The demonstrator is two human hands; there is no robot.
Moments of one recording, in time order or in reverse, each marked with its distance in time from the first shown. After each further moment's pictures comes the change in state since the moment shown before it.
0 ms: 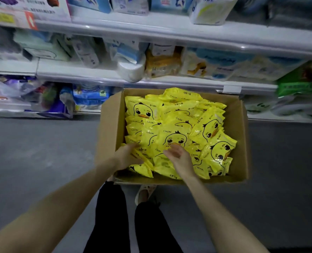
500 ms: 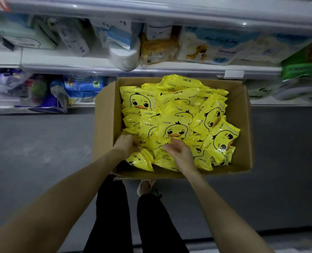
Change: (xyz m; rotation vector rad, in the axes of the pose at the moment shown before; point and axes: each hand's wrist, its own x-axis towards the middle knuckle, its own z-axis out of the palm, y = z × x) left_hand 0.039 -0.004 0.008 0.240 0.065 -0.004; right_hand 0.002 0.012 0.006 0.066 0.009 0.056
